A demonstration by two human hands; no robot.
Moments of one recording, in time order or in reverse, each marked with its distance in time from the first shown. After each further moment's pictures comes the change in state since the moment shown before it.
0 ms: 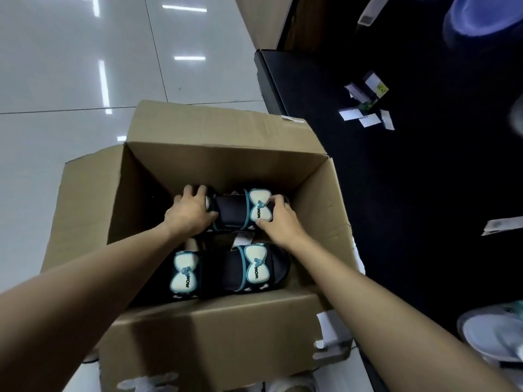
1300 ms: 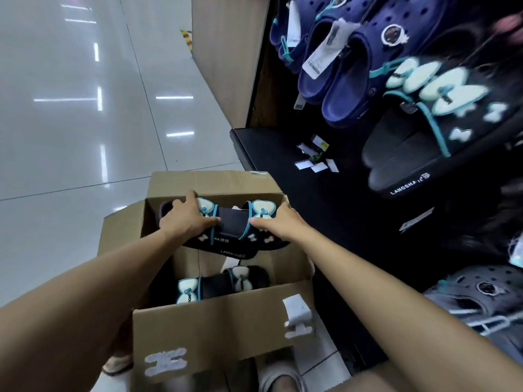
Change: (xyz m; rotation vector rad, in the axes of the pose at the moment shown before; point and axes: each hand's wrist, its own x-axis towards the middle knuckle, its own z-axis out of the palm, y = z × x) left_hand -0.127 0.060 -0.112 -0.168 0.239 0.013; right_hand -0.132 -0.044 -0.122 0.173 0.108 0.045
